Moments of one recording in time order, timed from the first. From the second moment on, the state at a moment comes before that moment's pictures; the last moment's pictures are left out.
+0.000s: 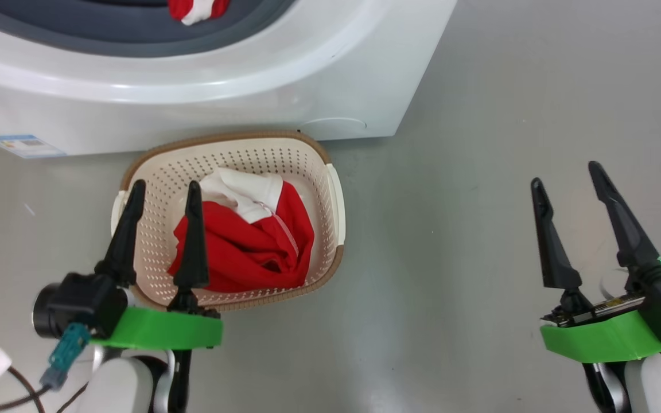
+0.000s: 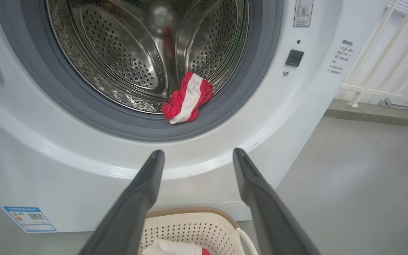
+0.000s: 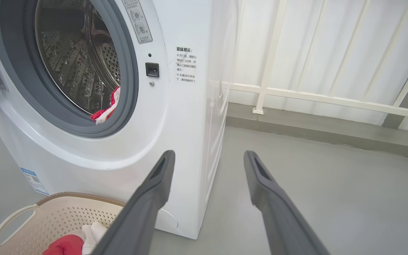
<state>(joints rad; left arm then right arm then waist) -0.33 0.09 -0.16 0.13 -0.29 0.08 -0.26 -0.12 -0.05 -0.03 -0.10 0.08 0.12 -0.26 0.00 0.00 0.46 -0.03</state>
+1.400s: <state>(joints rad) 0.13 0.12 -0.08 -0.06 -0.25 0.12 -0.25 0.14 -0.04 -0.07 -0.12 0.09 0.12 -0.26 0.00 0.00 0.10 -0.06</state>
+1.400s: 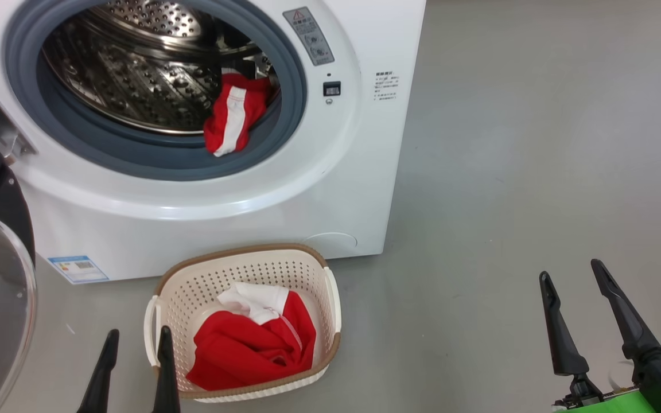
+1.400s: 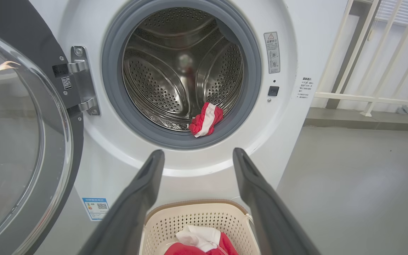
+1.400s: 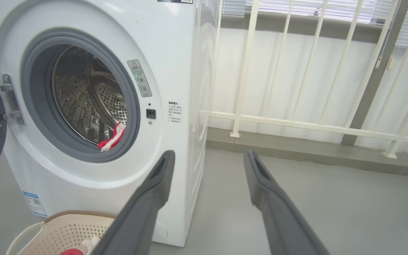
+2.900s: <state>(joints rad) 0.17 0.13 -0.11 -0.11 -0.27 0.14 -0.23 0.18 -0.03 -0.09 -0.15 0.10 0.12 -0.26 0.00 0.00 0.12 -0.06</state>
